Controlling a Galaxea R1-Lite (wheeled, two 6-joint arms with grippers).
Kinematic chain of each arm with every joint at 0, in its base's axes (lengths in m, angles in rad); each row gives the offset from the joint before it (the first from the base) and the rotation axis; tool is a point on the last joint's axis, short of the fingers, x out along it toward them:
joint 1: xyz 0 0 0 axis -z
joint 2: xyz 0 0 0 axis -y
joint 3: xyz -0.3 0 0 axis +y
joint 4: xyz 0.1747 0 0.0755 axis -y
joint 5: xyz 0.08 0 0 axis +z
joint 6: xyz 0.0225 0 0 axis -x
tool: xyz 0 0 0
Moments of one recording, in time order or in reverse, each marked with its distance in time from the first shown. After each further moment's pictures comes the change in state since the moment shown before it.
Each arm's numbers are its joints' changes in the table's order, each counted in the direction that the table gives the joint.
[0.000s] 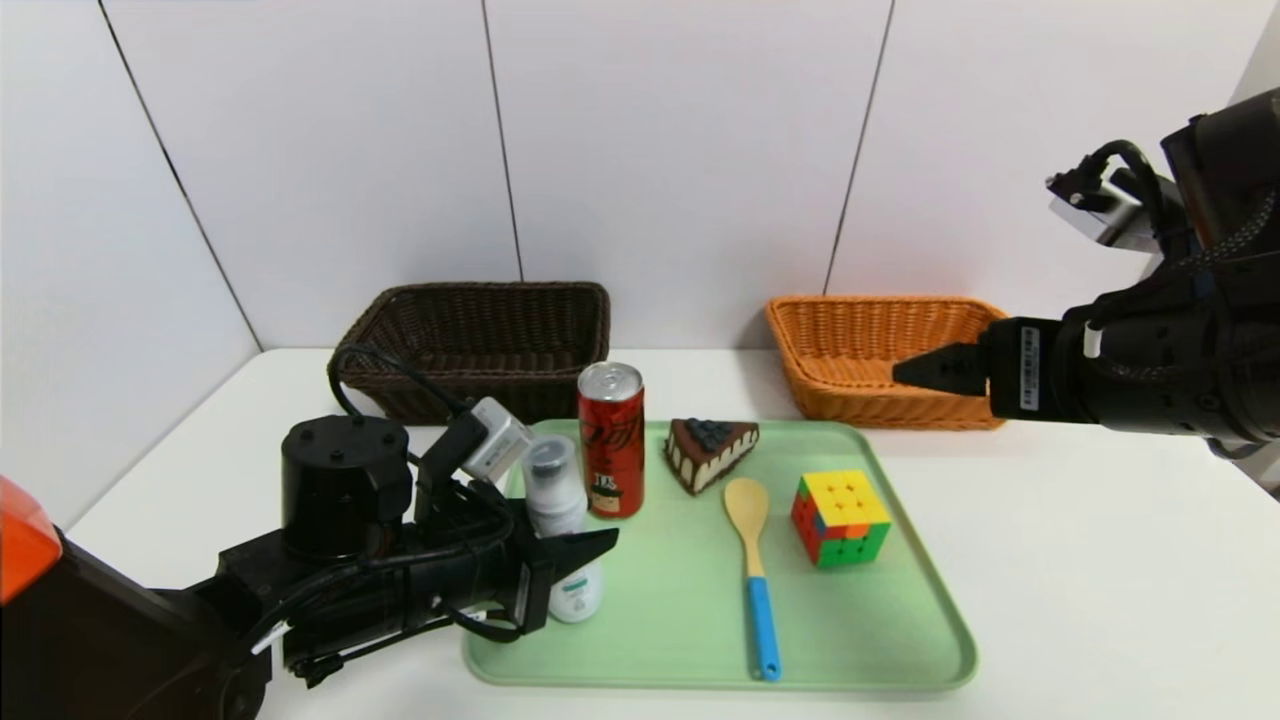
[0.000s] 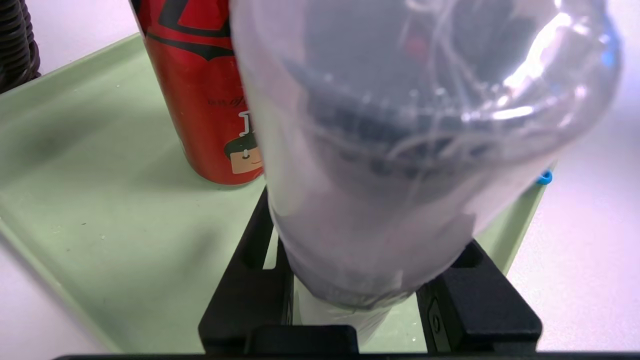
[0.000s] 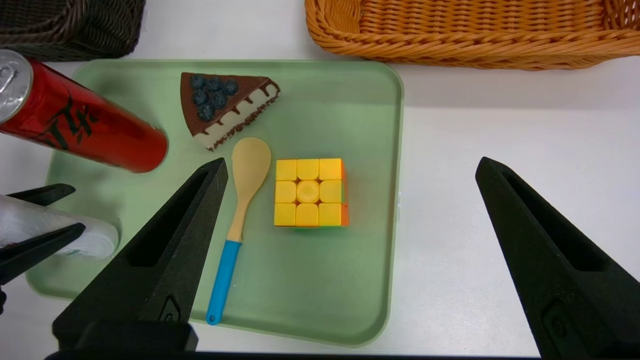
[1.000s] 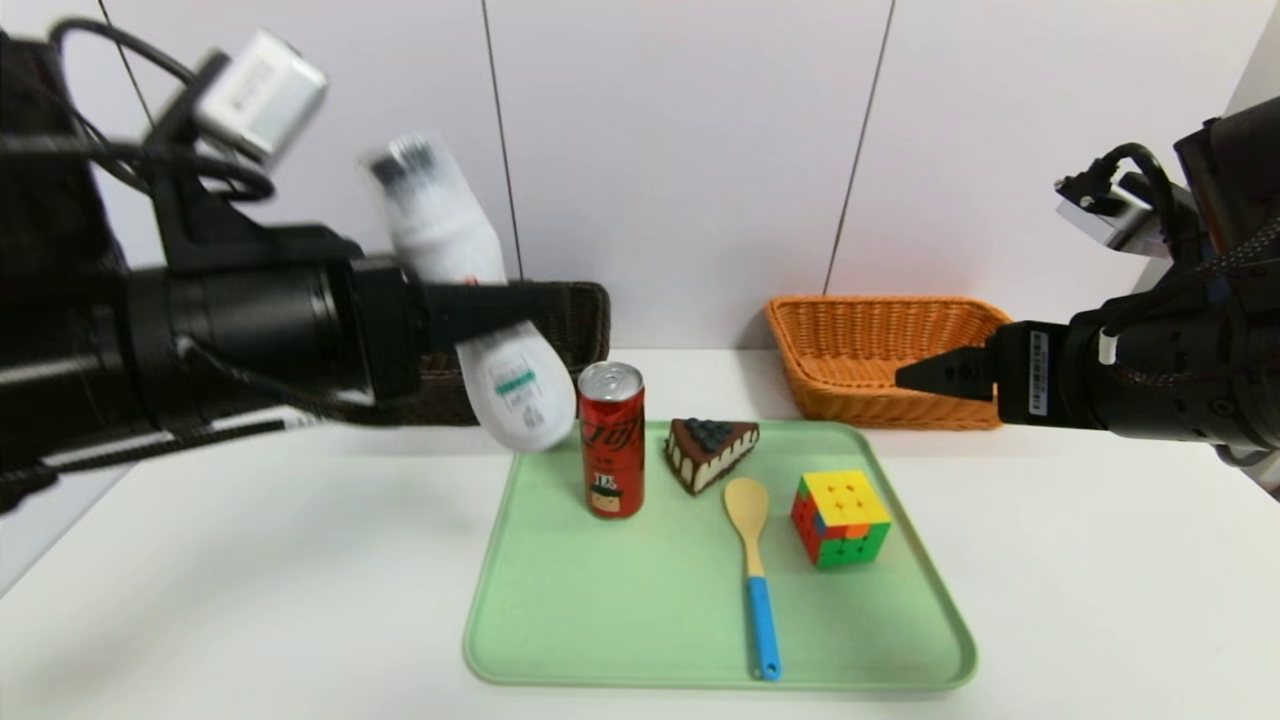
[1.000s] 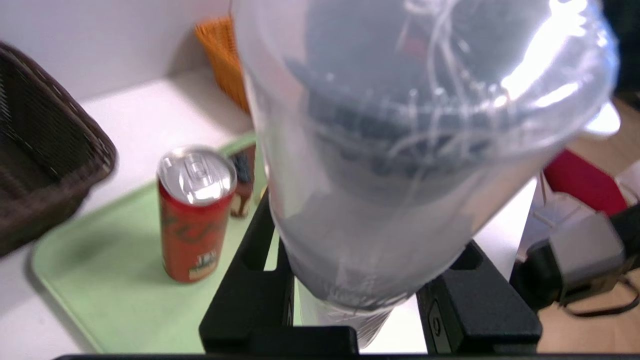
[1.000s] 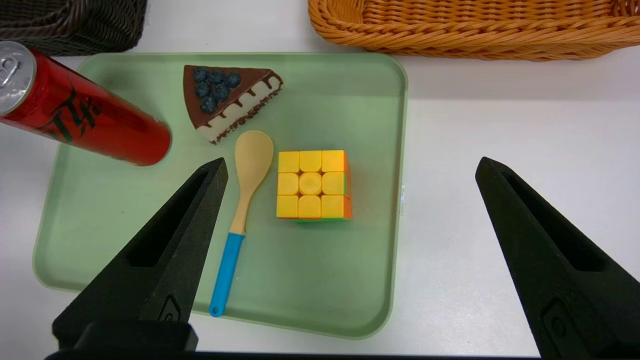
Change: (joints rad) left arm -0.020 0.432 -0.525 -0.735 -0.015 0.245; right arm 0.000 0.014 0.013 -0.003 0.023 -0.011
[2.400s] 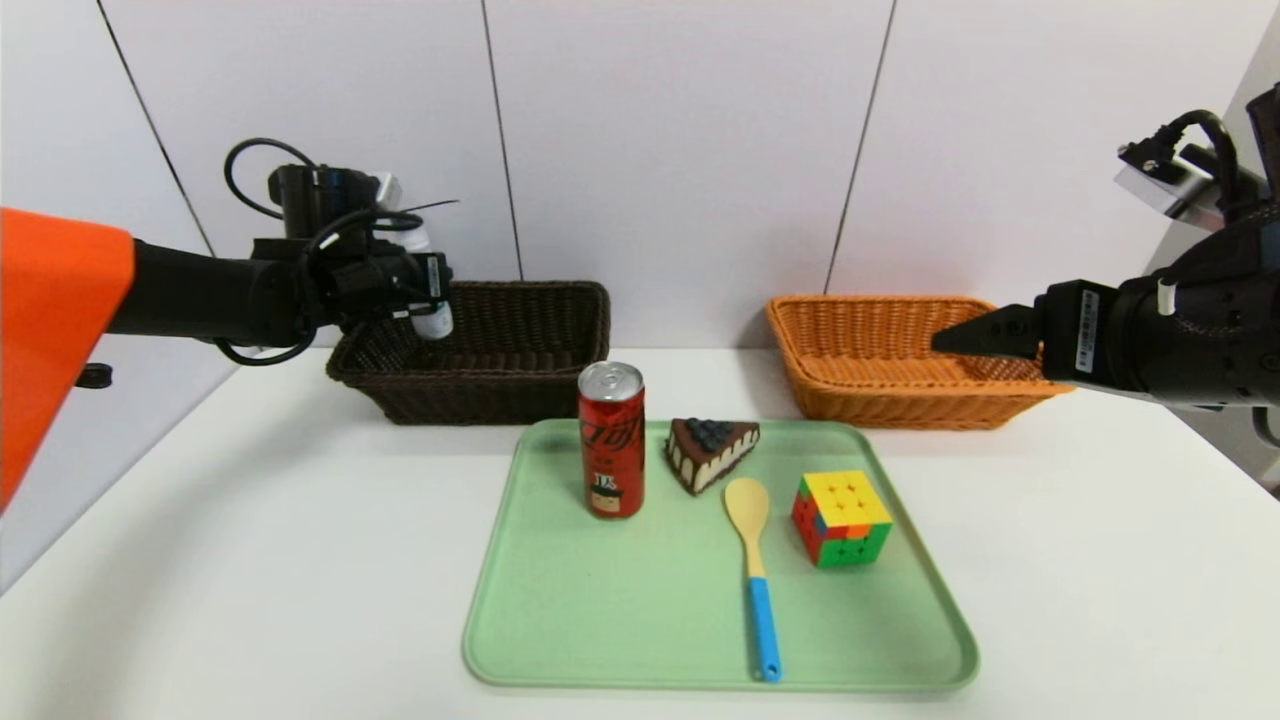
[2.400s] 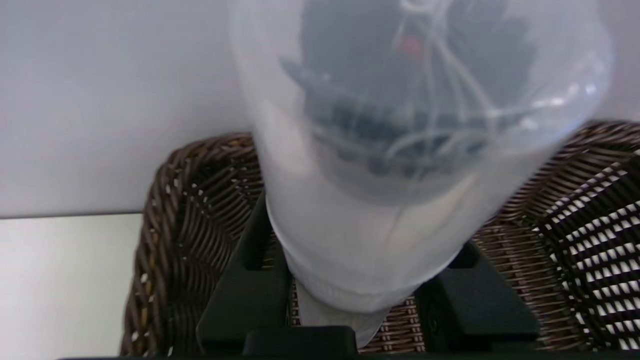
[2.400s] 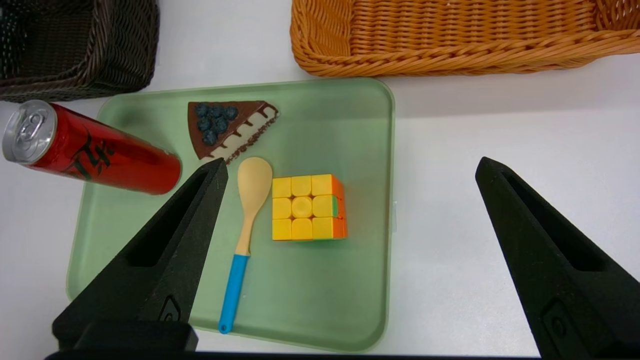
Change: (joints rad) left arm -0.450 -0.793 -0.636 -0.036 0.397 -0.214; right arm 0.143 0.014 -0.023 0.012 0.121 -0.001
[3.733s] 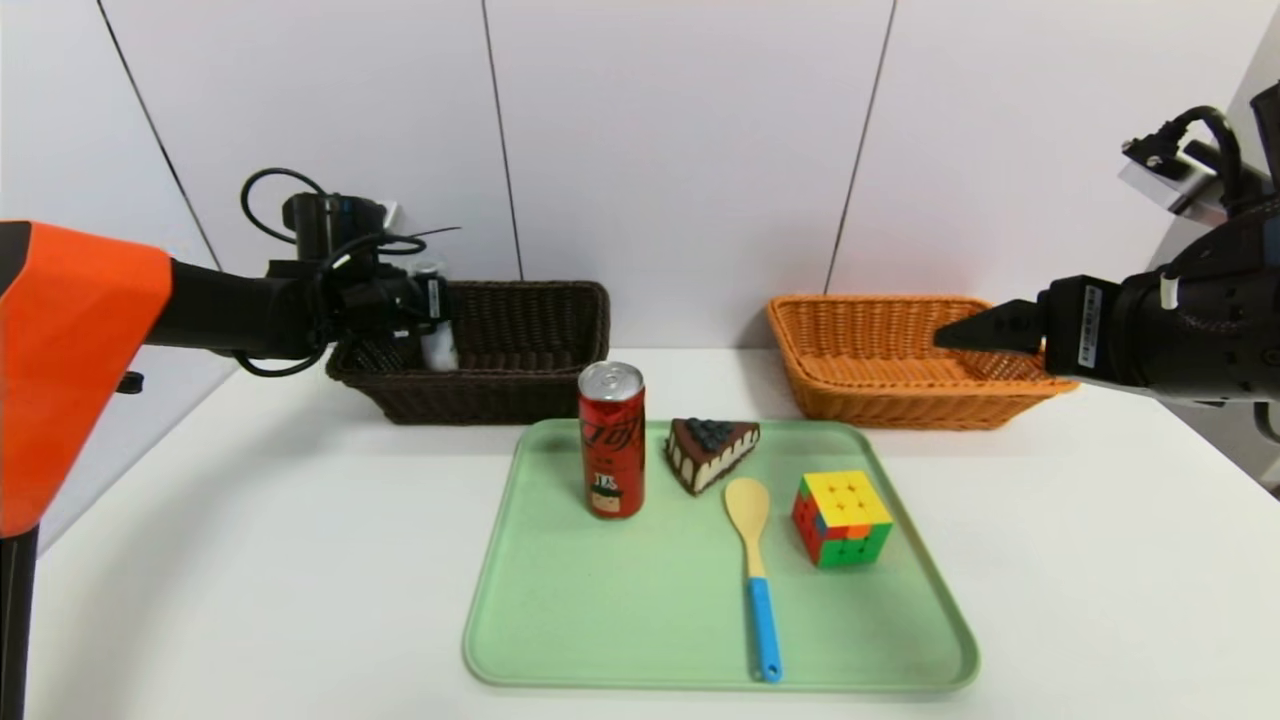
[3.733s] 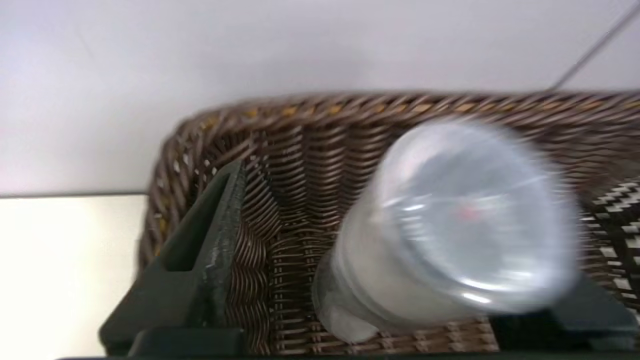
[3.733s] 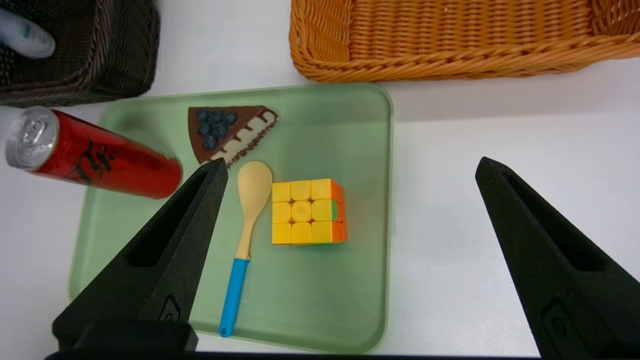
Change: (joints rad) left arm -0.021 -0.025 -0.014 -0.032 -0.007 -0.010; right arm 0.007 0.002 -0.009 0.006 0.000 -0.002
